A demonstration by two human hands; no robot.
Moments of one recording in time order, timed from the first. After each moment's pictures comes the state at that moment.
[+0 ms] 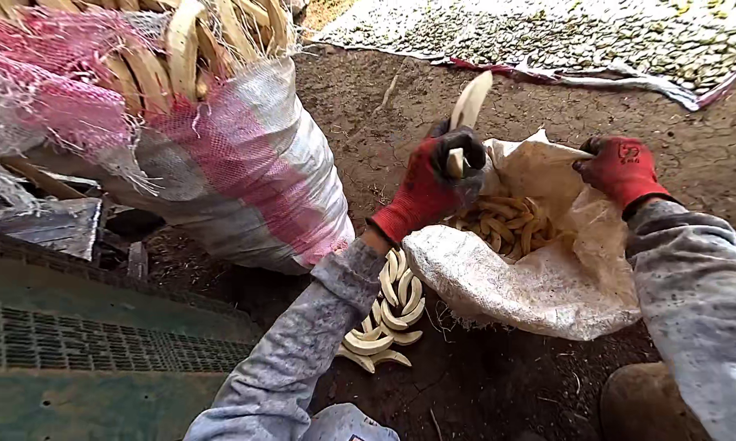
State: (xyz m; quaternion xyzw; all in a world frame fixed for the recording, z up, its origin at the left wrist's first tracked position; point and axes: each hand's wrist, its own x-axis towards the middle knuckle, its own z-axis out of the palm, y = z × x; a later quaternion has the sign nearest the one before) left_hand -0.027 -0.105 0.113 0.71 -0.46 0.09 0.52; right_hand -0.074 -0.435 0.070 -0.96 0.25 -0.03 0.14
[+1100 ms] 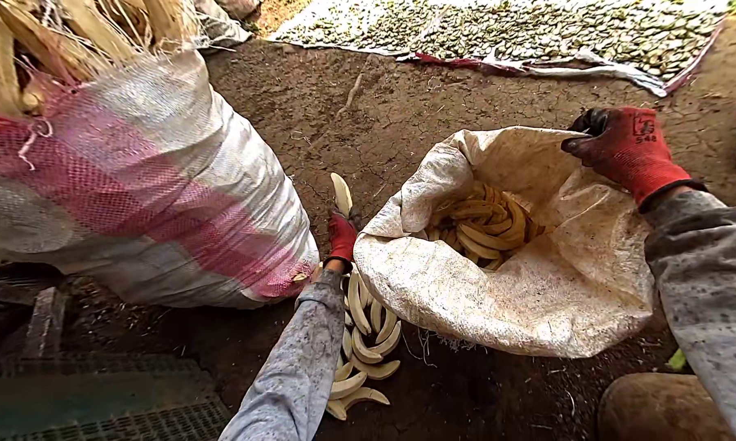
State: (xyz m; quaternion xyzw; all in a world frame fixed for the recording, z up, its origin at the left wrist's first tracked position) left_hand 0.083 -0.059 -0.063 0.96 0.05 -0.17 0.23; right_hand -0.061 -0.483 0.068 -0.95 0.22 -0.10 0.19
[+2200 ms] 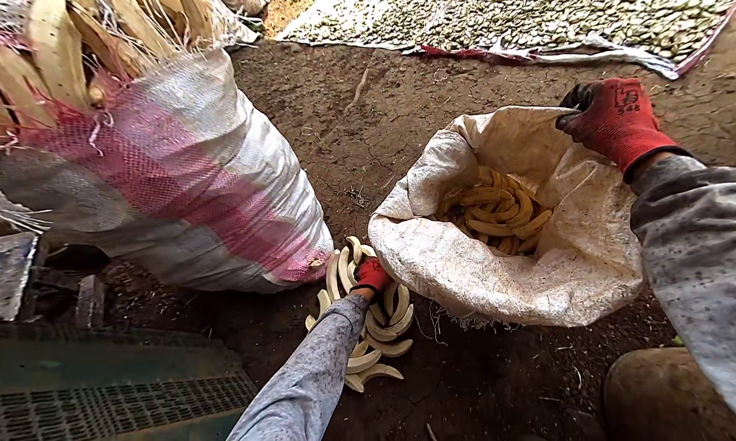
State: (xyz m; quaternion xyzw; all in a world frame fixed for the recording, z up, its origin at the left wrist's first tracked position) left_hand -0.016 -0.043 -0.123 0.94 -0.11 -0.33 0.00; right_hand -0.053 -0.455 0.082 -0.96 0.22 -0.09 0.16
